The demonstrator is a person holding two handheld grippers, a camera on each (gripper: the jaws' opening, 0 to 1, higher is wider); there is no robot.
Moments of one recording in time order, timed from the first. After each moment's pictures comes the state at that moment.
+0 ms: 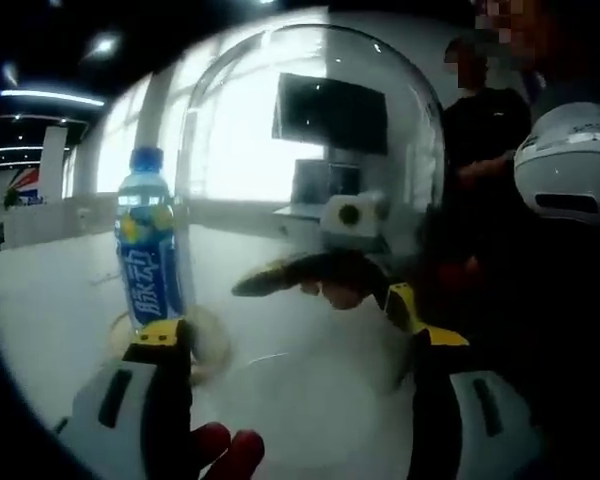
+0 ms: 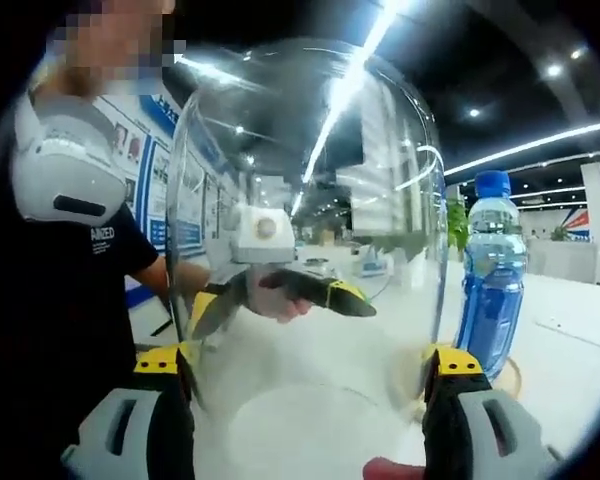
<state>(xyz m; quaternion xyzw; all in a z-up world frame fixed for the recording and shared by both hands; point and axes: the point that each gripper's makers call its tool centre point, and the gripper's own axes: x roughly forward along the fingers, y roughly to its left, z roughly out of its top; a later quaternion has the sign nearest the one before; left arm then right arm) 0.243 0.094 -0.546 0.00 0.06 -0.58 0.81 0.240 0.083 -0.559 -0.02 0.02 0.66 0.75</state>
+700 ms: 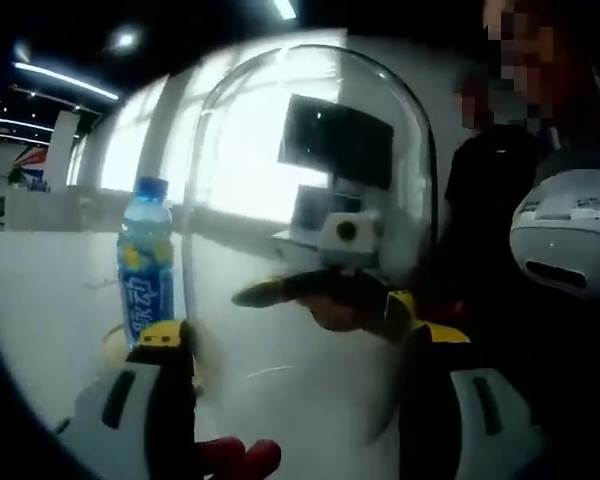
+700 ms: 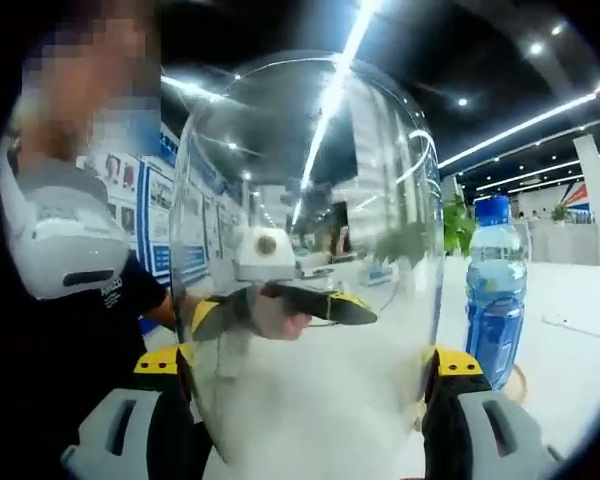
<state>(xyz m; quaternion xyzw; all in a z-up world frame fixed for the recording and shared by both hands) 0.231 0.099 -0.495 -0.07 0.04 -0.57 0.82 0.231 0.082 -0.508 0.03 0.04 0.67 0.74</state>
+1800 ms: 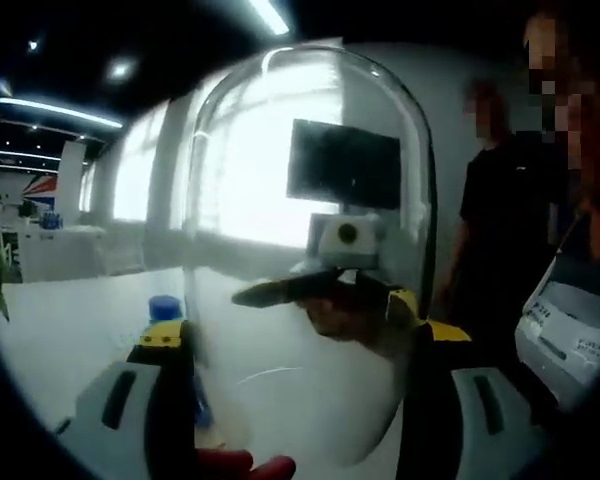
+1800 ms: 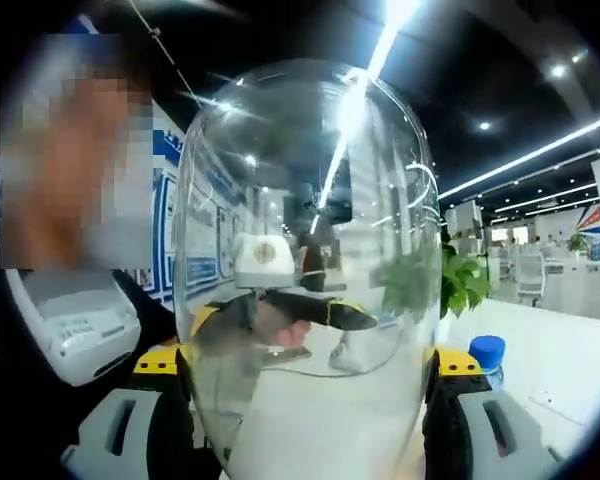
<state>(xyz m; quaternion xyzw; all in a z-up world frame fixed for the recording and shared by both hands) 0.249 0.093 -0.380 -0.03 0.01 -0.54 0.84 0.251 0.082 -0.388 0.02 0.00 0.69 0.72</state>
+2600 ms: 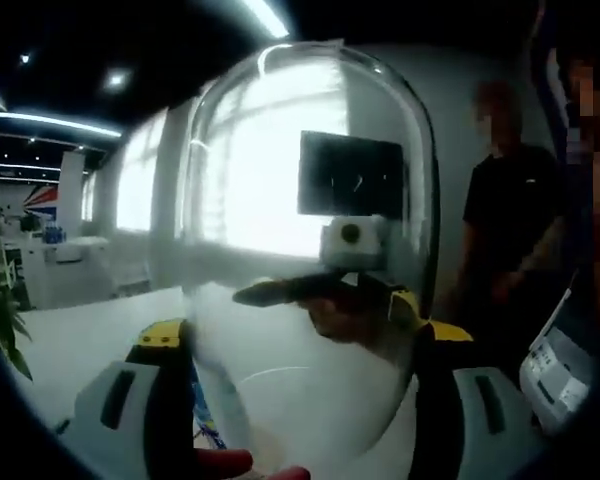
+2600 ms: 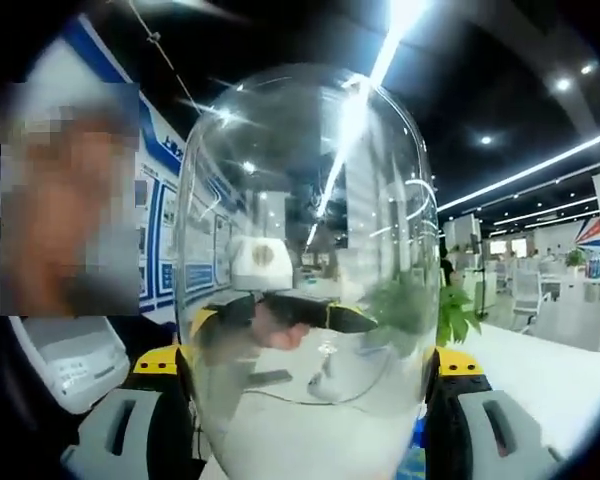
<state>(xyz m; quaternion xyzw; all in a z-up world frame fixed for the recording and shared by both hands) 0.302 0.101 -0.314 -0.02 0.00 -0.54 0.84 0.303 0.093 -0.320 0.02 -0.02 0.69 0.72</state>
